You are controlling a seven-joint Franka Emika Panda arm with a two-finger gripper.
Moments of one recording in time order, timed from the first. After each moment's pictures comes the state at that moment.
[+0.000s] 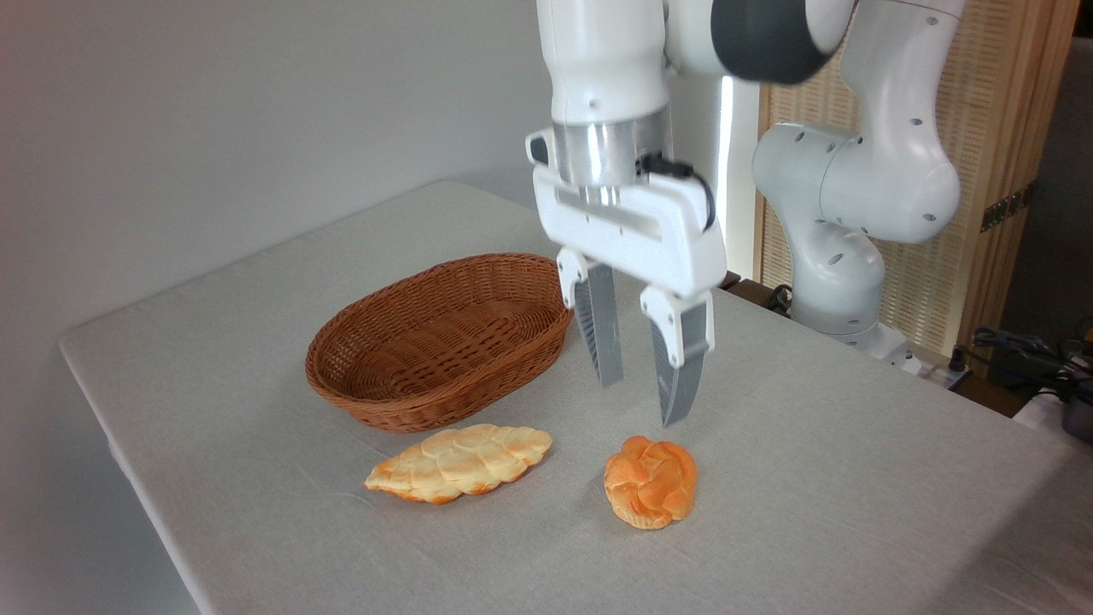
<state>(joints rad) -0.02 -0.43 0.13 -2.35 0.17 2.00 0.93</state>
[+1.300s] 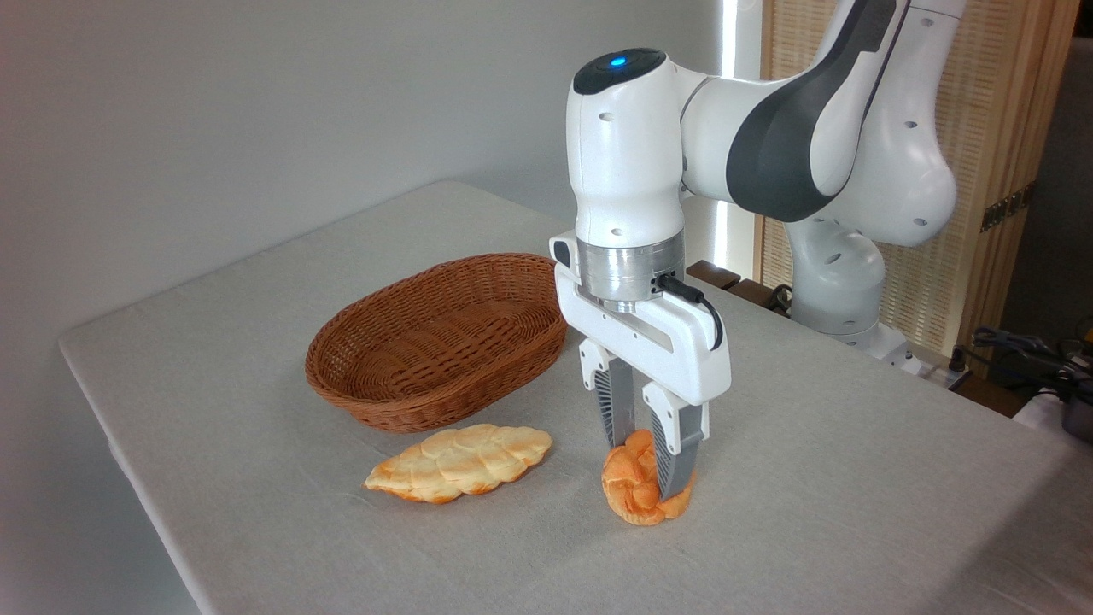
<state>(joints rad) -0.12 -0.37 0.27 -2.52 0.20 2.24 0.93</state>
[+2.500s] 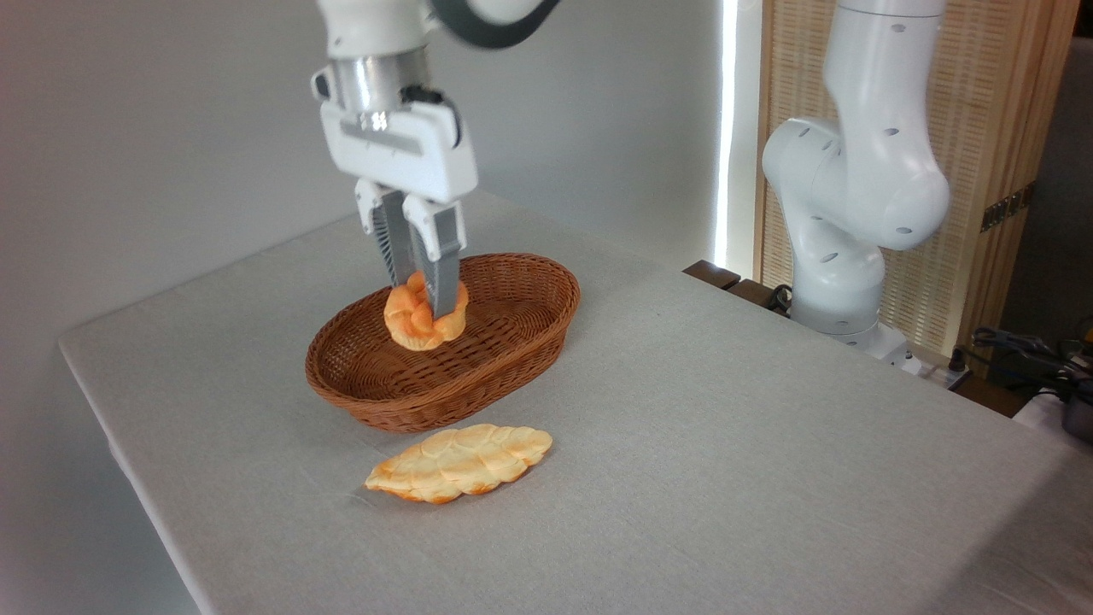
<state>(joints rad) -0.28 -0.12 -0.10 -1.98 0.07 1.90 0.30</state>
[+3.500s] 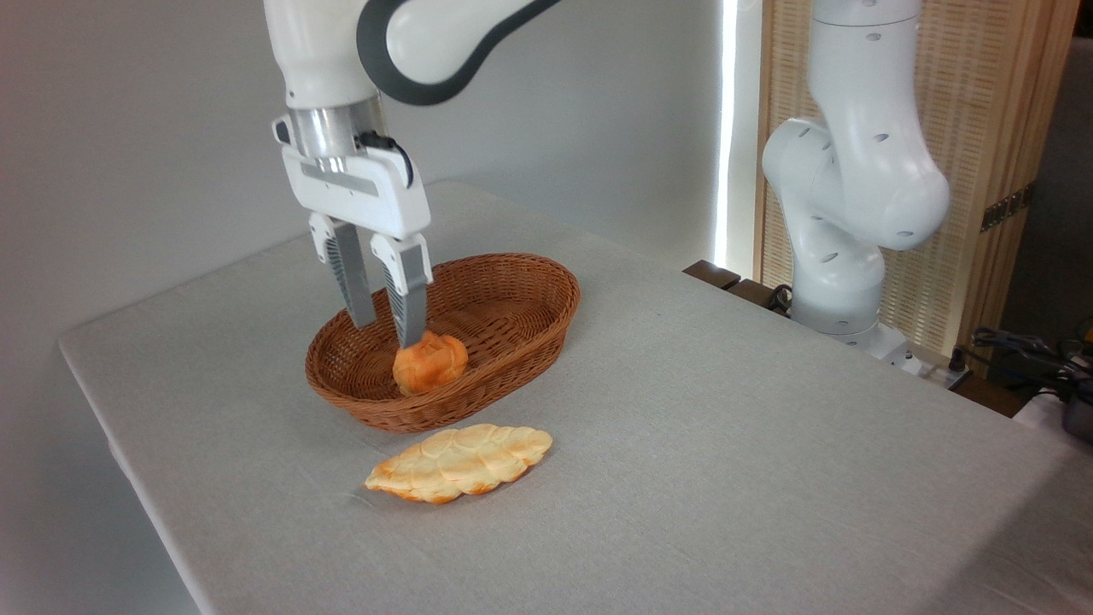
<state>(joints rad) -0.27 0.01 -0.16 -1.90 0.11 1.97 0.20</state>
